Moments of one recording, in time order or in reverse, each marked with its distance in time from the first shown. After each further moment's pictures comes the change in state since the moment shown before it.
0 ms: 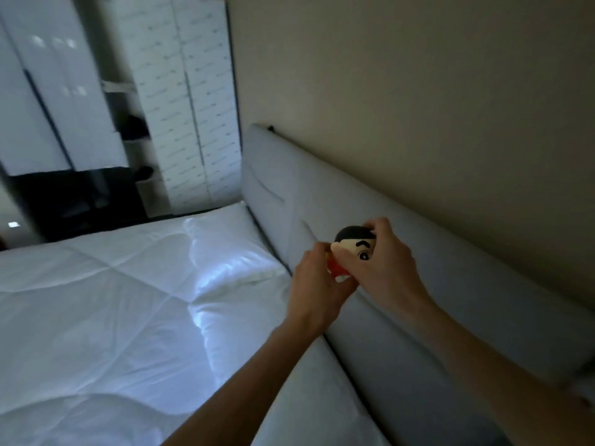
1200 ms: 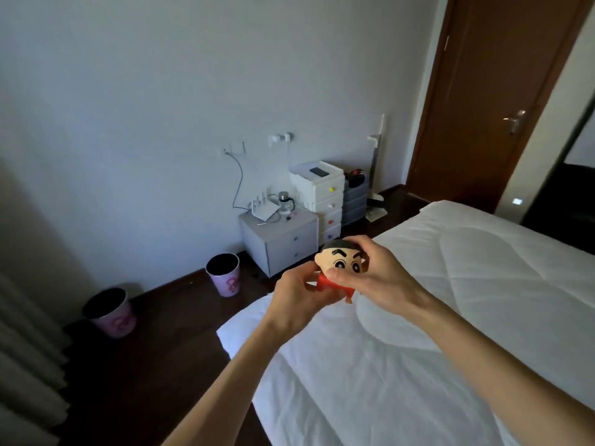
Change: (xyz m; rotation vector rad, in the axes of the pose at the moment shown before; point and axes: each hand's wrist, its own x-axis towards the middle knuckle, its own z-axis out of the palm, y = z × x) left_hand -0.685 -0.241 -0.917 0.149 1.072 -0.595; right_hand -0.601 -0.756 0.653 0.612 -1.579 -0.654
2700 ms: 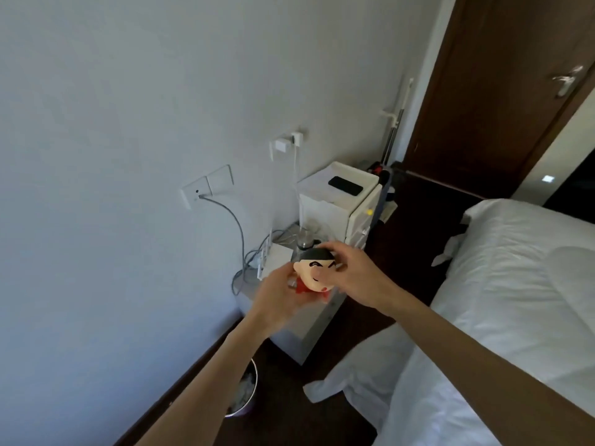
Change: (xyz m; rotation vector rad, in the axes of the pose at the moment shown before) left_hand 0.770 -0.355 -0.433 0.157 -0.288 -0.145; right_hand 0.887 0.110 0.247 -0.031 0.076 0.210
